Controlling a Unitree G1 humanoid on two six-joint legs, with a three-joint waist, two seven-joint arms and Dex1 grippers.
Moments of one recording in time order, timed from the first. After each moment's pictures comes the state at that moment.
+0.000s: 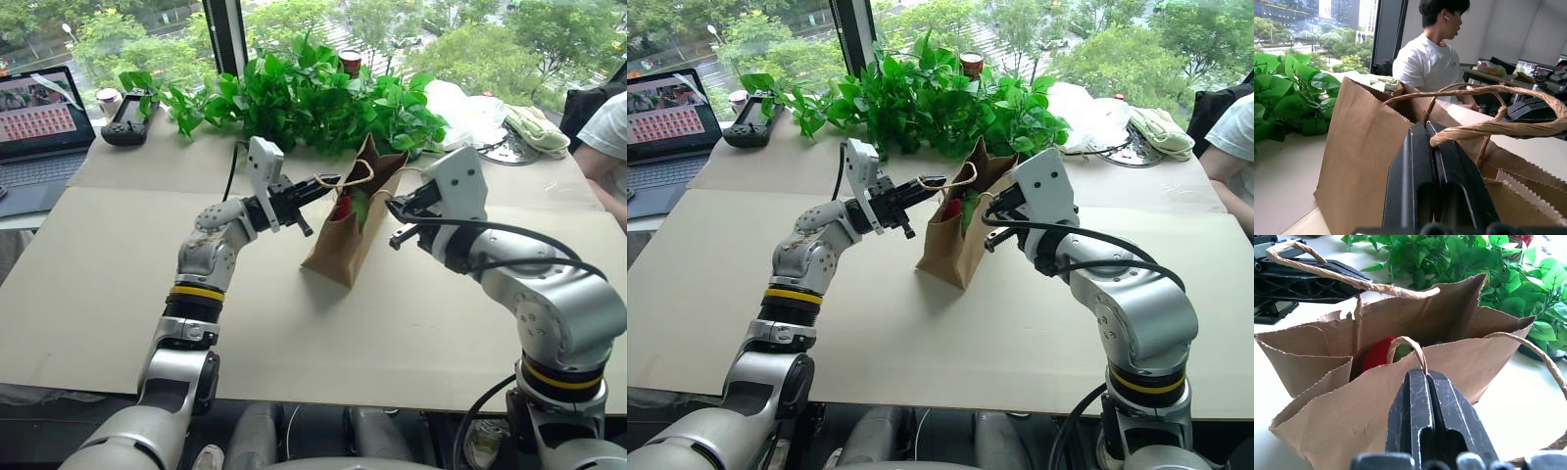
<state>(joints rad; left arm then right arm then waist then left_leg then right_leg) -0.77 0.23 0.02 0.35 -0.43 0.31 -0.92 -0.55 -0.48 -0.04 -0.70 0.40 1.24 0.26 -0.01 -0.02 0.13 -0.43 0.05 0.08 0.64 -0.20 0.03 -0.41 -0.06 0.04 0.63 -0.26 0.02</state>
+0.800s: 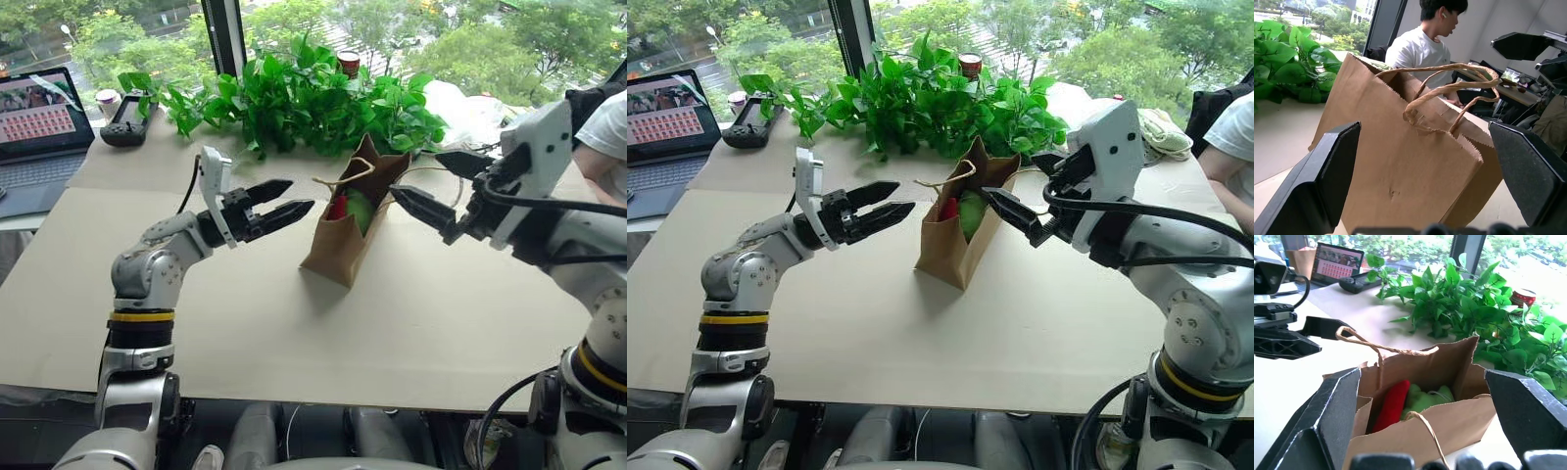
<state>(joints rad) -0.52 0.41 0.13 0.04 -0.63 0.66 -0.91 -0.58 -0.65 -0.41 -0.74 0.80 1.28 0.53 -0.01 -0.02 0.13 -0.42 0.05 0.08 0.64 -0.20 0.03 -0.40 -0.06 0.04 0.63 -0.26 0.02</state>
